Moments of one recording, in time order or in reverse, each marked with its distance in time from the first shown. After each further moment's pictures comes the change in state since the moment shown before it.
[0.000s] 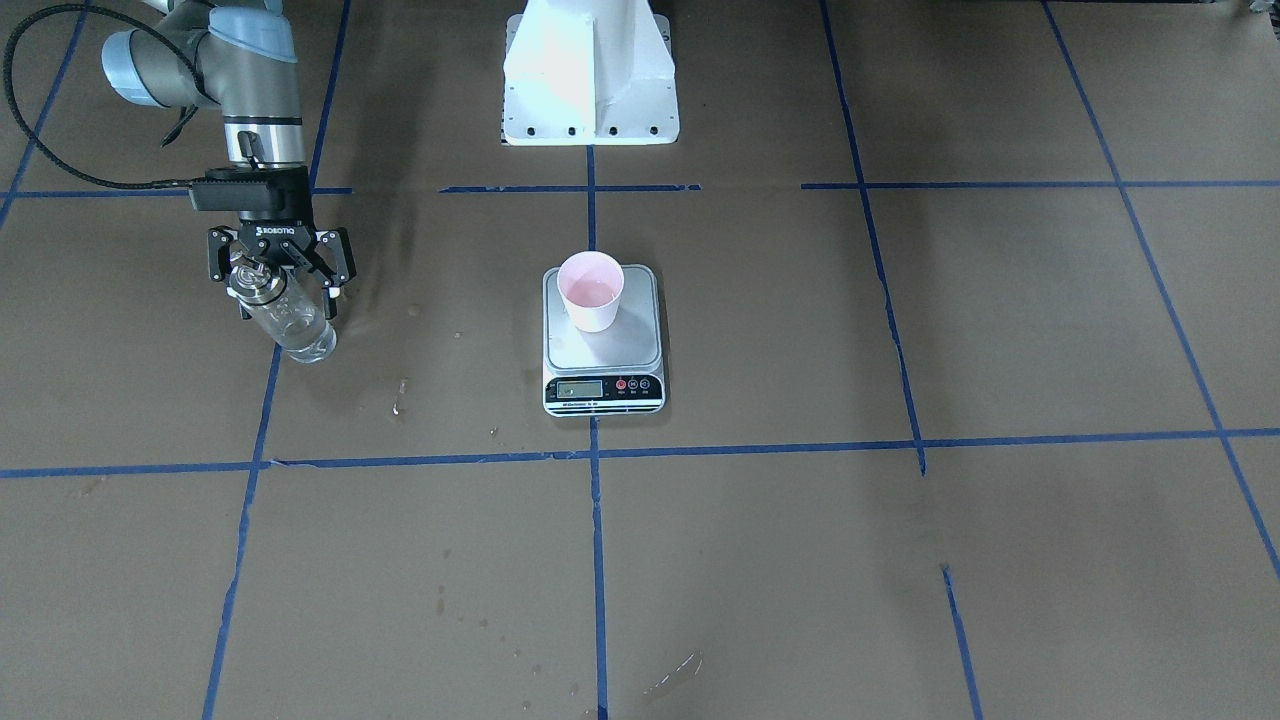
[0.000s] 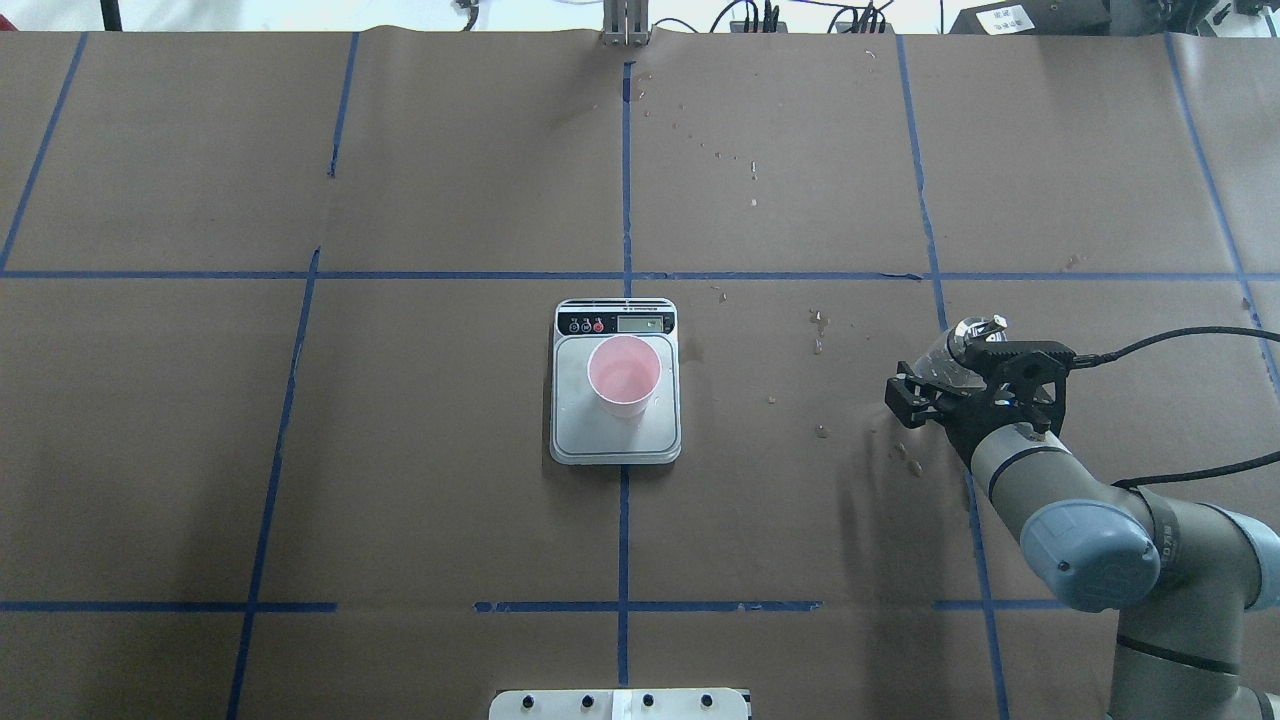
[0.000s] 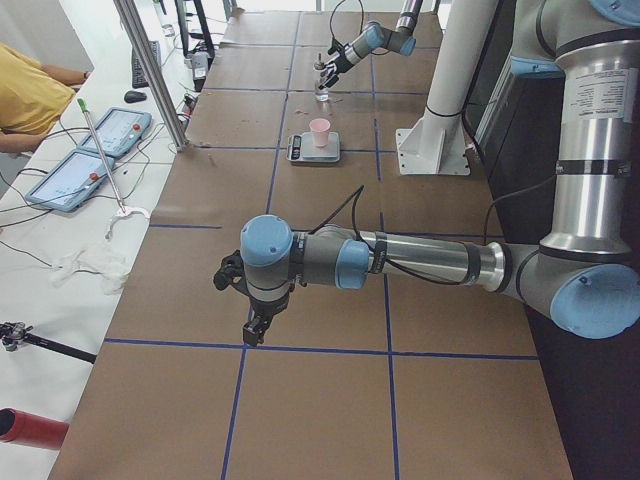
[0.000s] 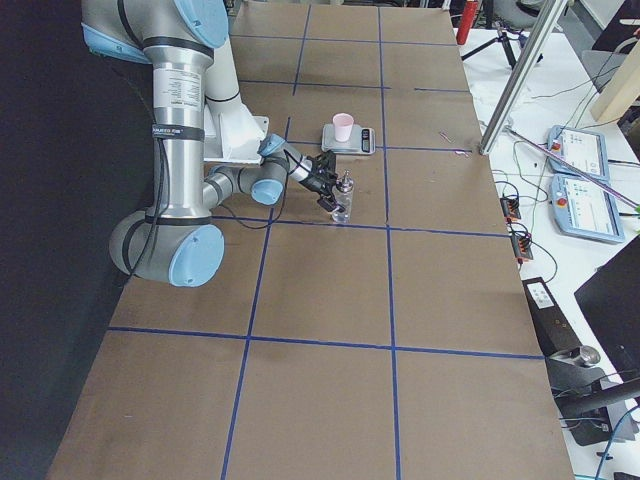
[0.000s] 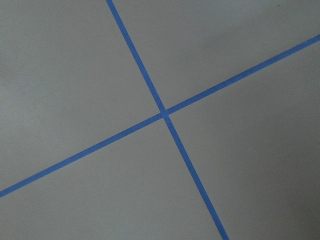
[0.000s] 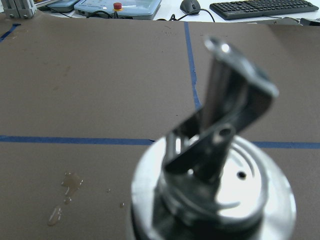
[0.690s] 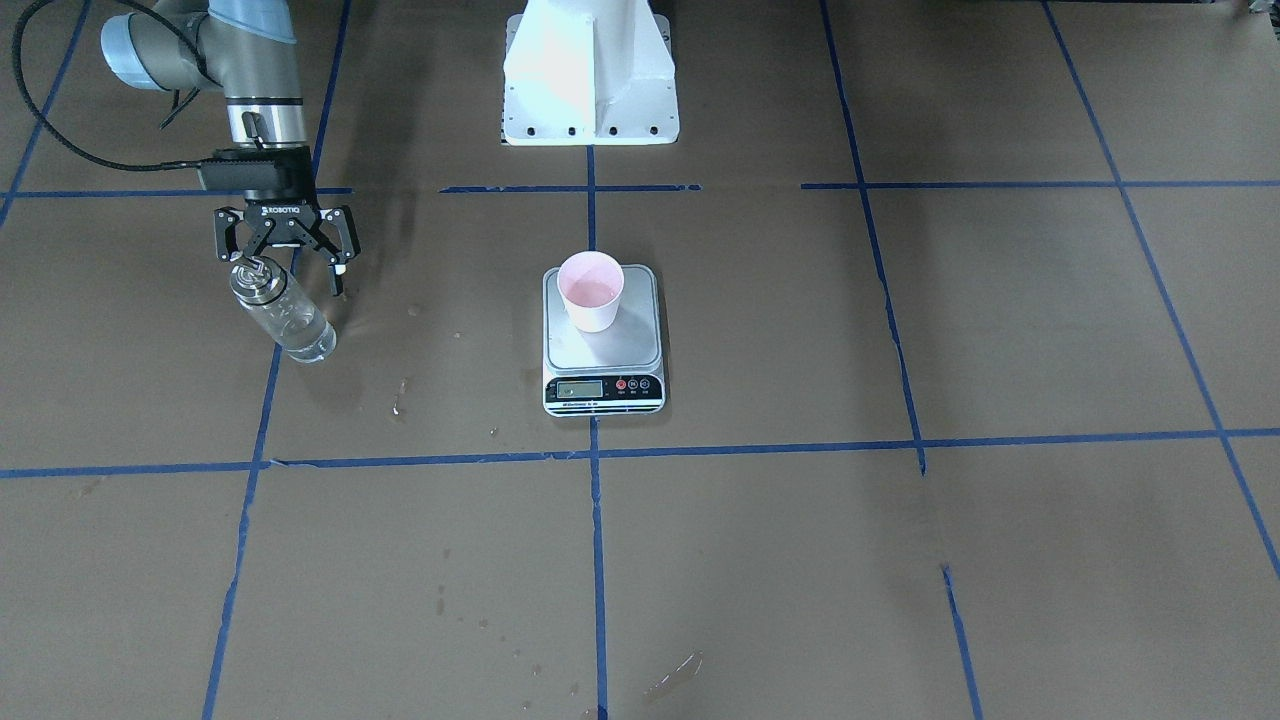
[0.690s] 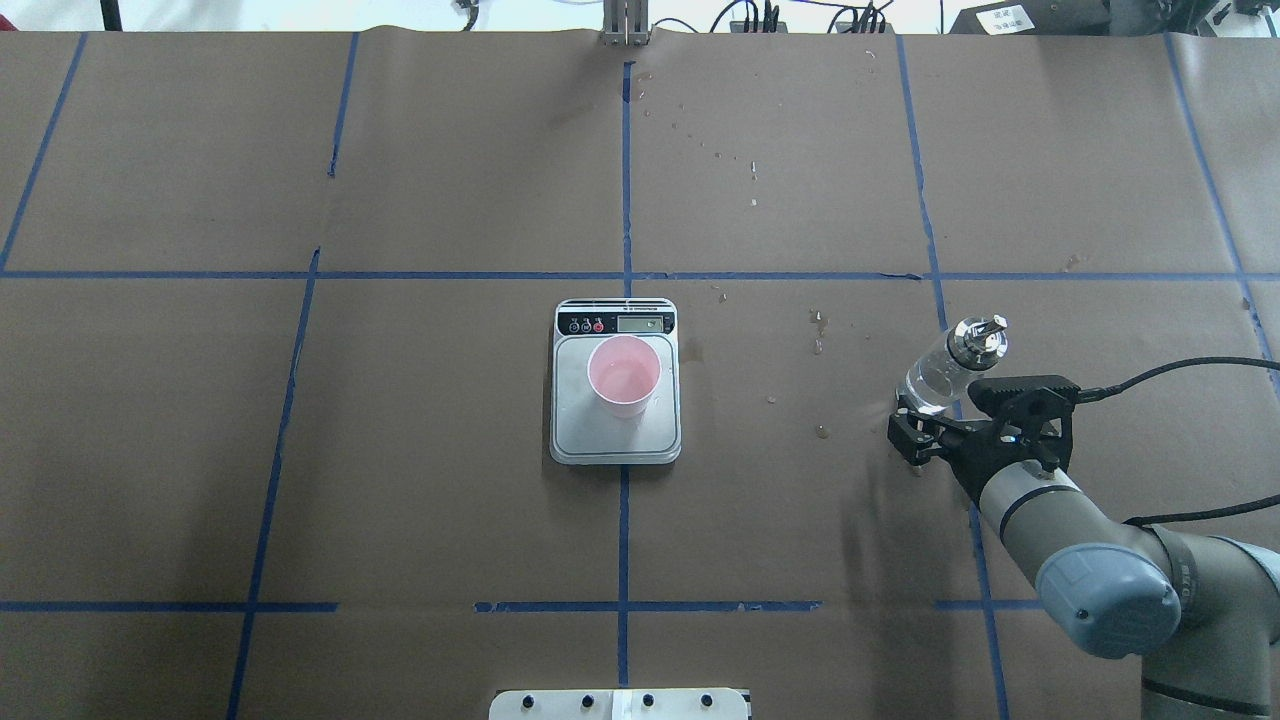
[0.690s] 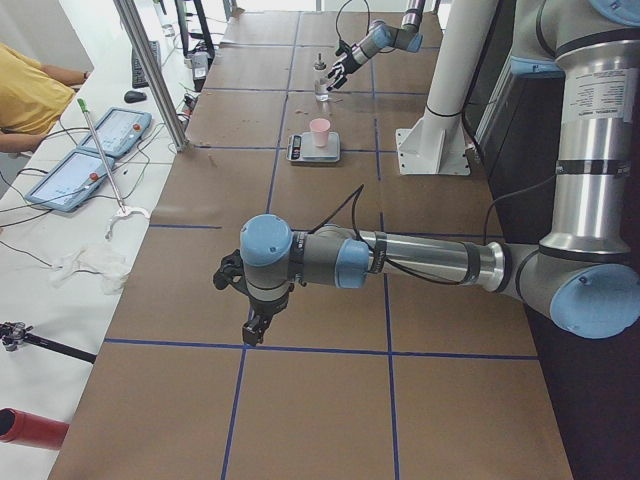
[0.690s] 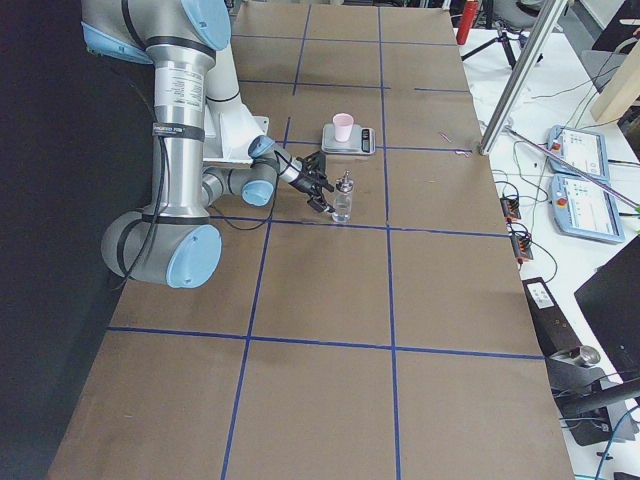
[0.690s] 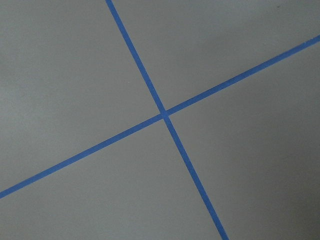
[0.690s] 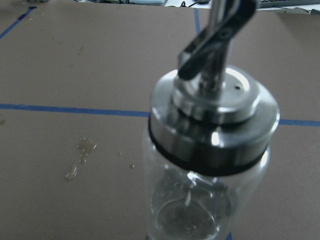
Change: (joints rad) left arm 0.000 -0.001 0.000 0.000 0.000 0.000; right arm -0.087 -0.056 0.042 0.006 -0.032 0.012
